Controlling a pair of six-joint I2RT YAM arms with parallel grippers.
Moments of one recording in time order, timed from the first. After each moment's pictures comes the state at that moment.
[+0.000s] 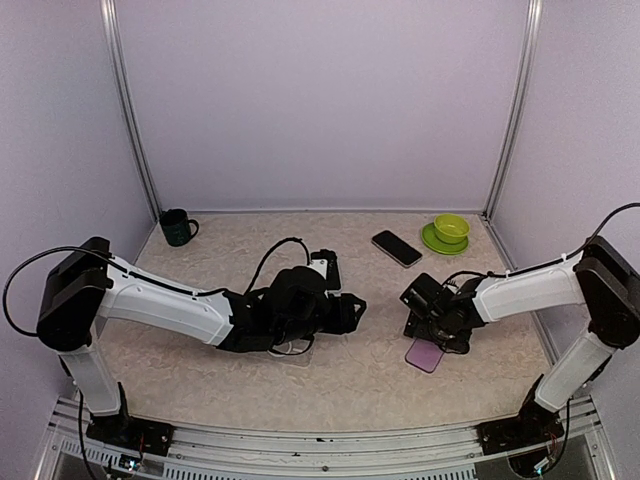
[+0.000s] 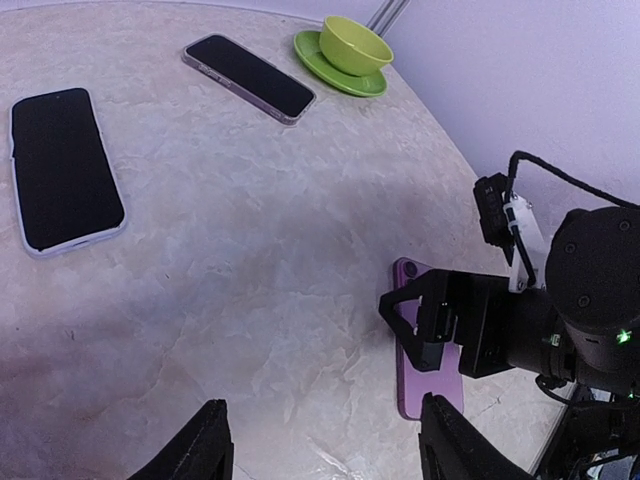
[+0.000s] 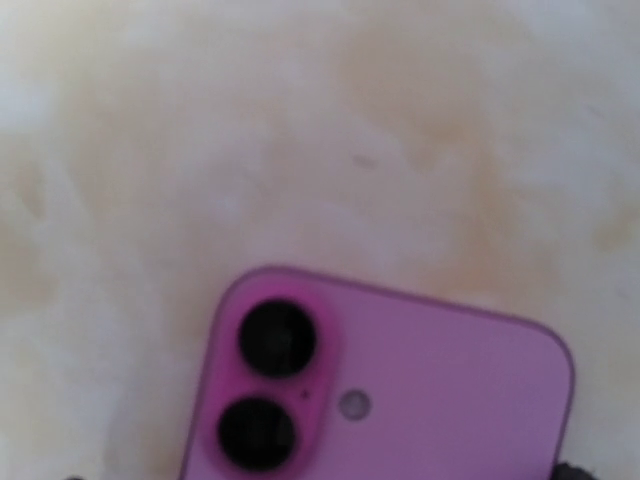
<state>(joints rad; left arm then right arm) -1.15 1.81 1.05 0.29 -0.29 -0.70 0.78 1.59 0.75 -0.43 0.47 1.14</state>
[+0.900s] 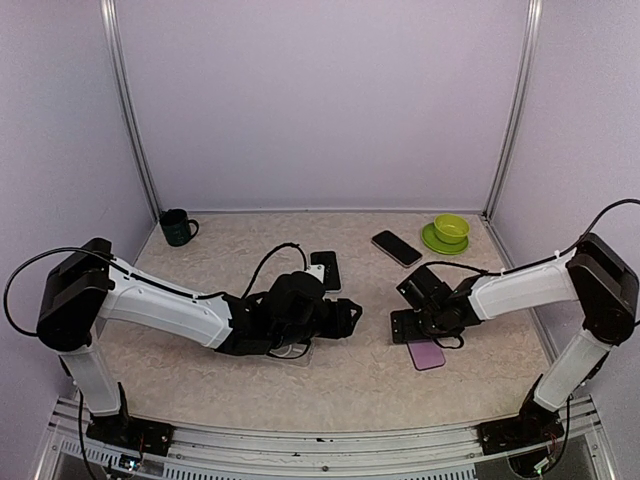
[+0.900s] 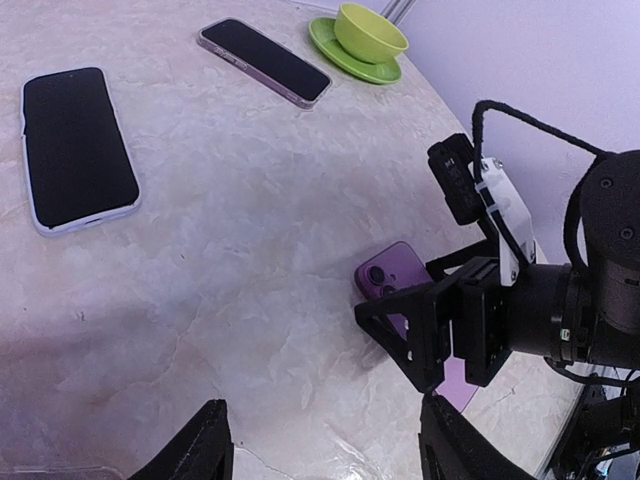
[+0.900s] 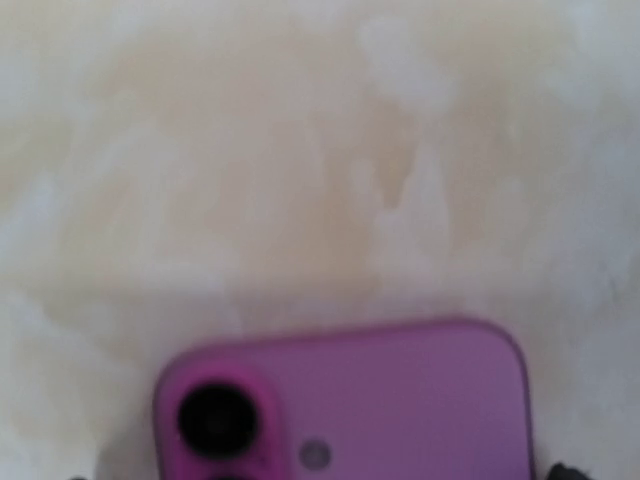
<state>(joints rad) -1.15 1.81 1.02 0.29 -0.30 -0.71 0.78 1.64 0.79 -0.26 0.34 0.66</state>
